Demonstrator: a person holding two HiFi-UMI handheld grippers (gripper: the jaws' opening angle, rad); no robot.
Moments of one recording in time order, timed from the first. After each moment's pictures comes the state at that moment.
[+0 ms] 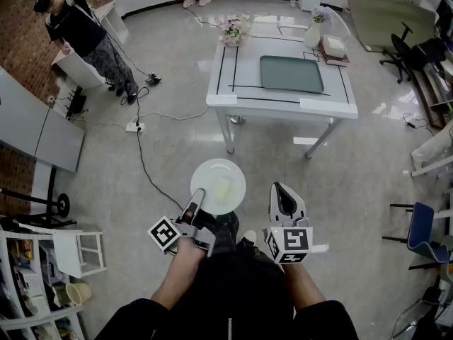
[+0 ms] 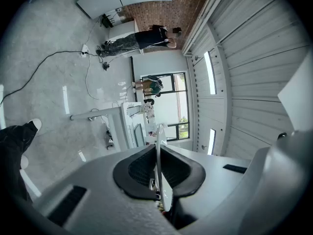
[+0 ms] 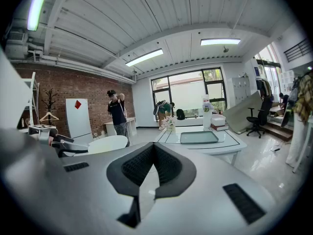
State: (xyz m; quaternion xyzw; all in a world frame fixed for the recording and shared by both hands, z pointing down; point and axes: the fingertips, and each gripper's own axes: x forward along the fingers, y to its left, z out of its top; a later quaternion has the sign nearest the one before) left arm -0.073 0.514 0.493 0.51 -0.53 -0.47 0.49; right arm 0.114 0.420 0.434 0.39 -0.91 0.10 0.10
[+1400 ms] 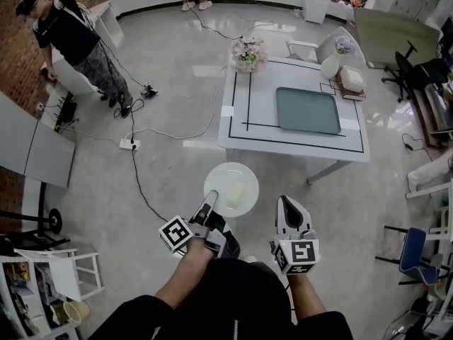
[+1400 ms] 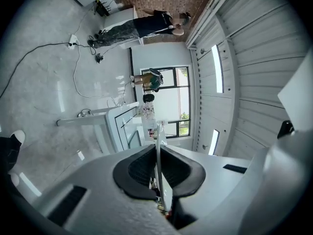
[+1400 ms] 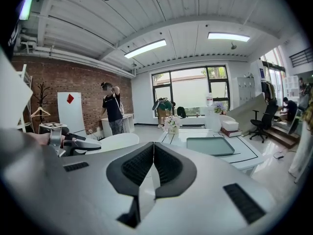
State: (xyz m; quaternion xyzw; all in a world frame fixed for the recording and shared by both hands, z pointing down) left arm -0.203 0.336 0.507 0.52 -0.51 -0.45 0.52; right arm -0.023 0.277 0.439 0.39 -0.90 0.10 0.13
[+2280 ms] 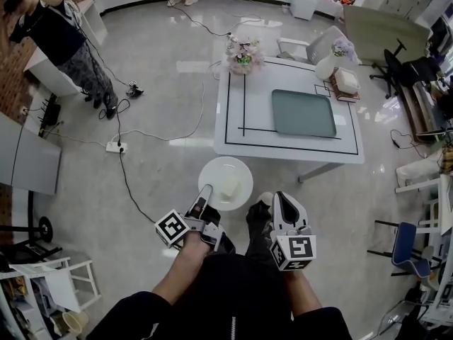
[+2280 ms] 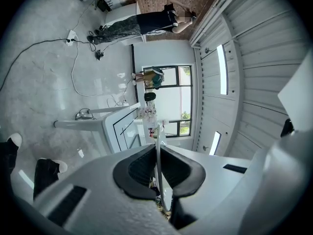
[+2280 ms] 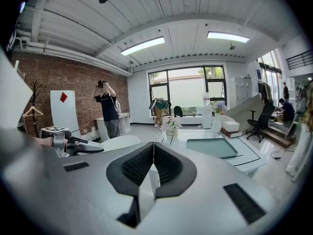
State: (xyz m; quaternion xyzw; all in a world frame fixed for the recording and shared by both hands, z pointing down) left arm -0.259 0.293 0.524 0.52 -0.49 -0.45 0.53; right arm -0.075 0.246 0.440 0.42 -0.89 0.10 0.14
